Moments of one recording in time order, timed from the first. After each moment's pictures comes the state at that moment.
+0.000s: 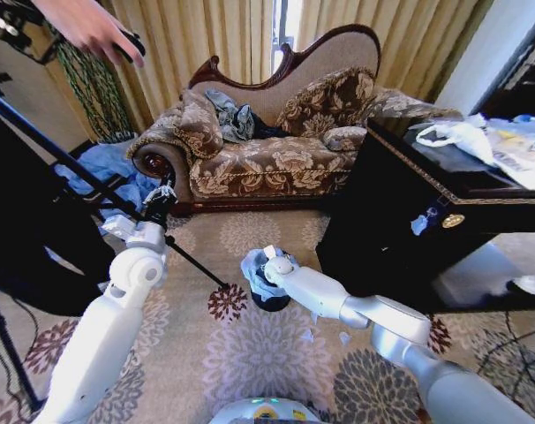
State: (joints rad) left arm 0.92 -0.99 -0.50 -2.06 -0.92 0.08 -0.38; right arm -0.18 1.41 -0.78 0.95 1.07 -0.57 0.60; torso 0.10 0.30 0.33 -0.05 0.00
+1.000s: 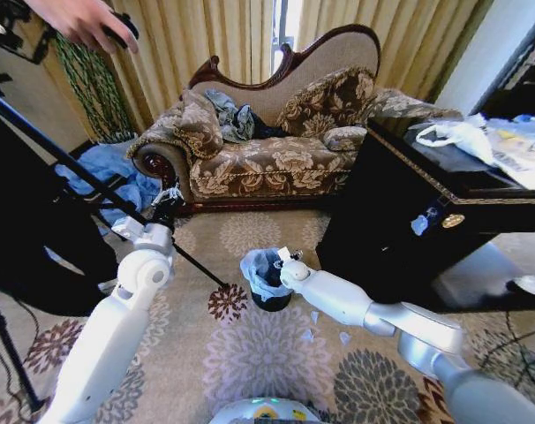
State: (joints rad) left arm 0.91 -1.01 -0.47 -2.07 -0.90 0.08 -0.38; right arm -0.19 1.26 -0.80 1.06 0.96 -0.47 0.62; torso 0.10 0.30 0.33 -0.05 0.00
